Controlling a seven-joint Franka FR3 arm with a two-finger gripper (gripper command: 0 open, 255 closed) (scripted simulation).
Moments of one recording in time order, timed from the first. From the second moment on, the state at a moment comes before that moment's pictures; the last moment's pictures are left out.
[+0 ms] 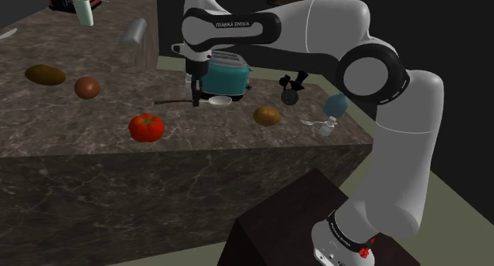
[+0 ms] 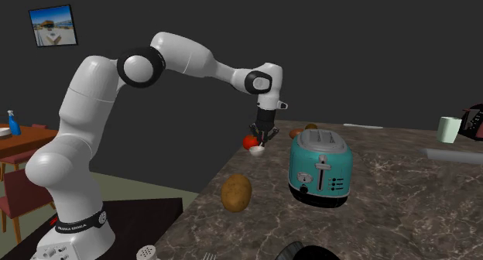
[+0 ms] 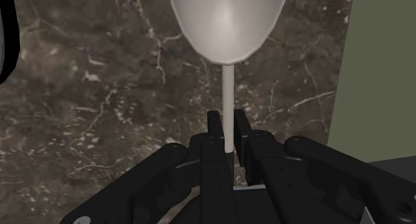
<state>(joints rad) 0.29 0.46 0.08 -1.44 0.02 1.80 -0.83</state>
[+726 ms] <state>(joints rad) 0.29 0.45 0.08 -1.31 0.02 1.66 -0.82</state>
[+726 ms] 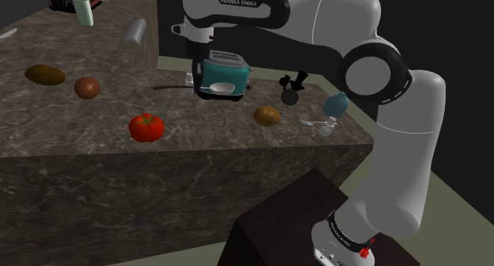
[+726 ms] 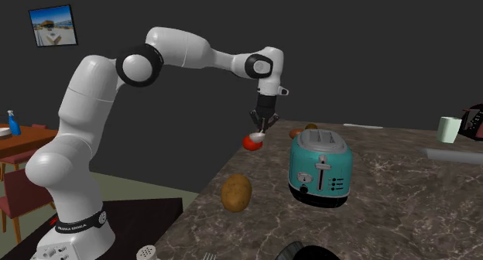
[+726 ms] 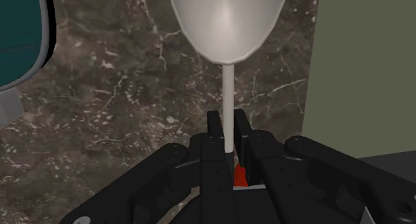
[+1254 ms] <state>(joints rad) 0.27 0.39 0.08 -1.34 0.03 1.62 -0.85</state>
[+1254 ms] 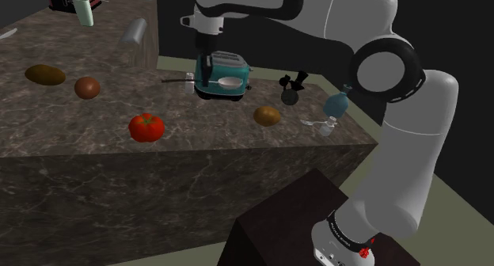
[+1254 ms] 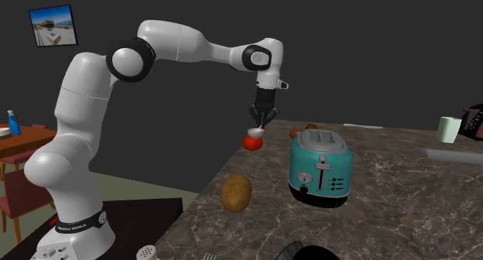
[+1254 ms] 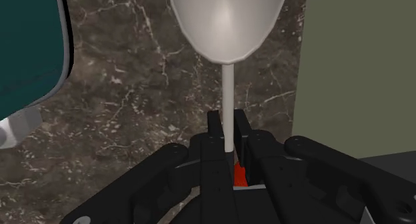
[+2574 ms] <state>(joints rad) 0.04 -0.04 -0.10 -1.91 0.01 1.75 -1.24</state>
